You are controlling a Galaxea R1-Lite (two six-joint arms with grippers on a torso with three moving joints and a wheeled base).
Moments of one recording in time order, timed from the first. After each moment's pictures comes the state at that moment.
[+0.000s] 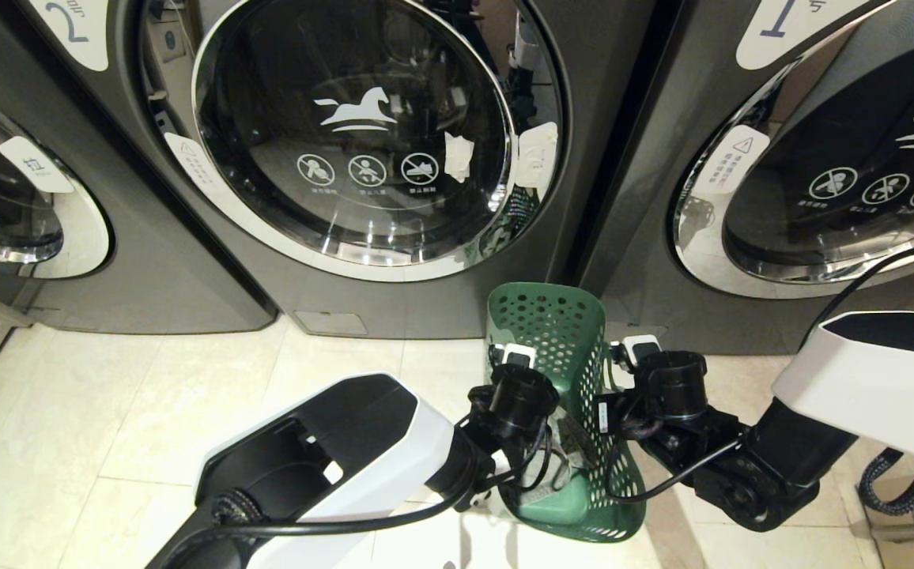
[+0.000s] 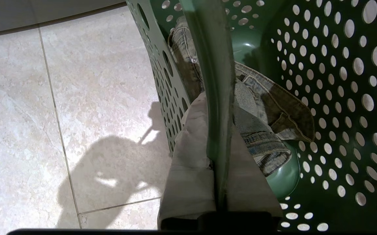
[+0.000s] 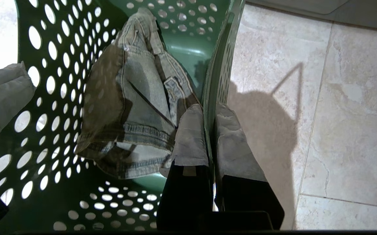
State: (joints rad) left arm -0.85 2.61 -1.58 -0.60 0.47 -0.15; right arm 0.41 2.21 -0.75 -1.04 -0.32 0.11
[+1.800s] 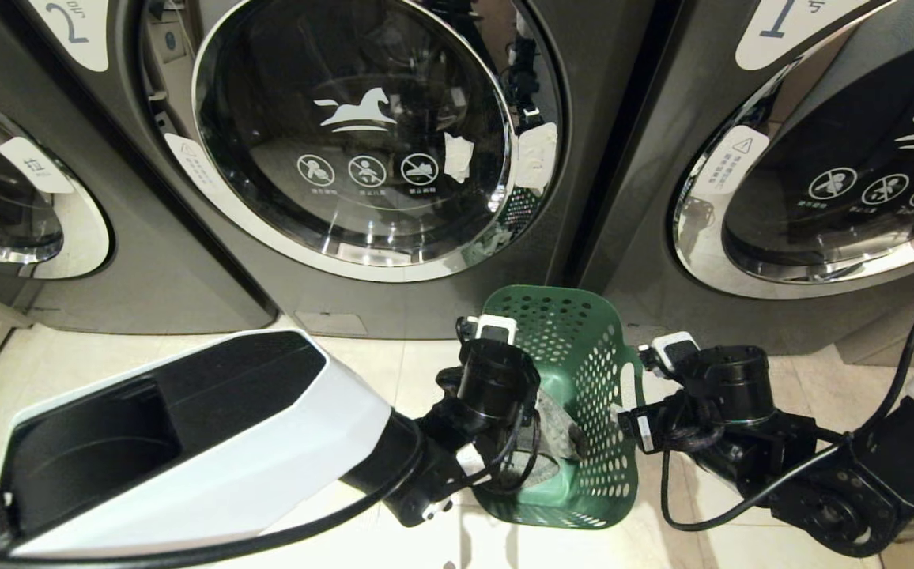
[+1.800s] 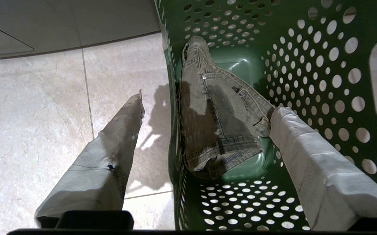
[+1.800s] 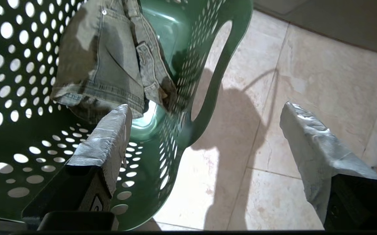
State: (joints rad) left arm -0.87 2.29 -1.23 -0.73 0.54 -0.13; right arm 0.41 1.96 -0.60 -0.87 -0.36 -0.02
